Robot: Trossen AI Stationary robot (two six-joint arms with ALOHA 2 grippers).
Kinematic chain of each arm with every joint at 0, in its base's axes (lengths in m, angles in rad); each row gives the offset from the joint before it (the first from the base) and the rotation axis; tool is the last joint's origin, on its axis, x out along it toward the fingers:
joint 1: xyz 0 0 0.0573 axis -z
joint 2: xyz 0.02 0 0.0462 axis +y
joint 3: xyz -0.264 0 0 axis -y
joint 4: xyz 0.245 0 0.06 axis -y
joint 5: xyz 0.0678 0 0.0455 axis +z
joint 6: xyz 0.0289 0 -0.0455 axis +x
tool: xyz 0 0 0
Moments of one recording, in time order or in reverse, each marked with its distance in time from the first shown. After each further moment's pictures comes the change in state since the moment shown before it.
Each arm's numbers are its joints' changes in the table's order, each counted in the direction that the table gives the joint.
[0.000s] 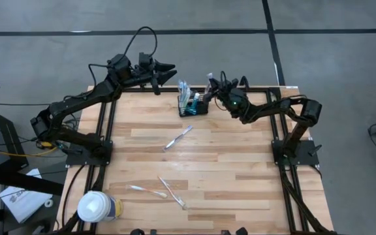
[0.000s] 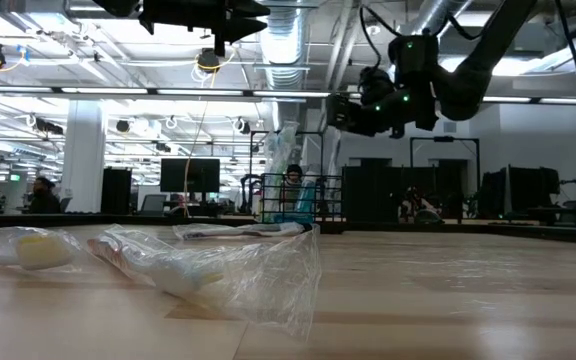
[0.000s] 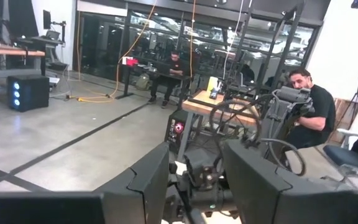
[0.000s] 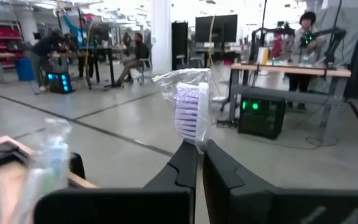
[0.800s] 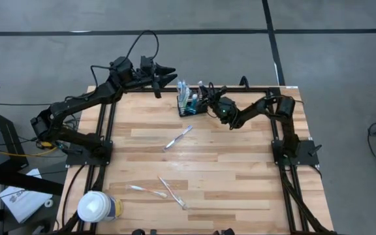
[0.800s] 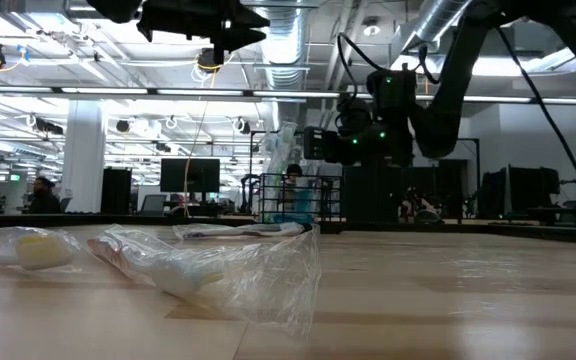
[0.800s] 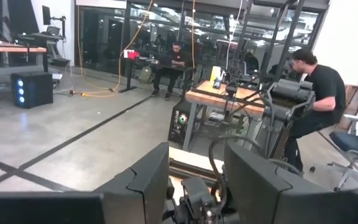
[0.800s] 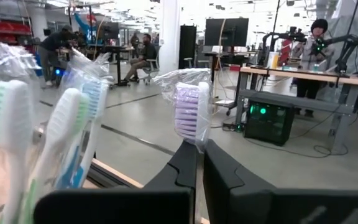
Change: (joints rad) left arm 0.002 0.000 -0.045 0.002 0.000 0.053; right arm -0.059 0.303 0.086 0.241 -0.022 -0.056
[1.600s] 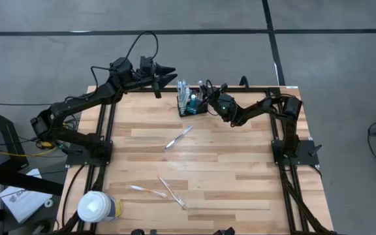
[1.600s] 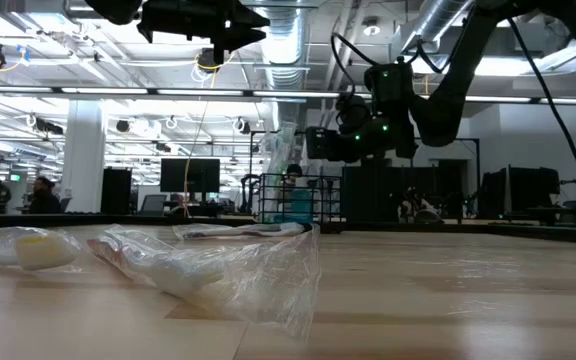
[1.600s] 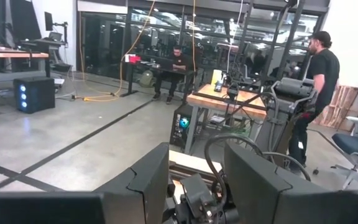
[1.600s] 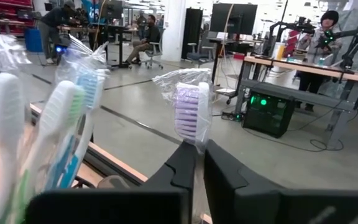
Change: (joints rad) left arm 0.000 0.000 -0.013 0.033 0.007 0.004; right arm 0.018 -0.075 0.000 -0.162 0.031 -0.014
